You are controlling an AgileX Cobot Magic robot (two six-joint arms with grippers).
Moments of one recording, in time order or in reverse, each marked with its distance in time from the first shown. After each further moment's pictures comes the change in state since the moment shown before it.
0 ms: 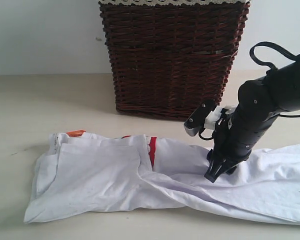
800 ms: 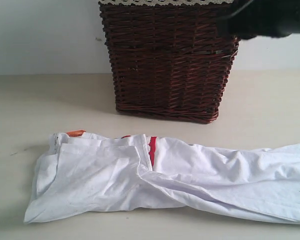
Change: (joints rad) left arm 0.000 0.000 0.000 0.000 0.000 0.000; right arm -0.005 -0.697 0.018 0.252 -0.324 0.179
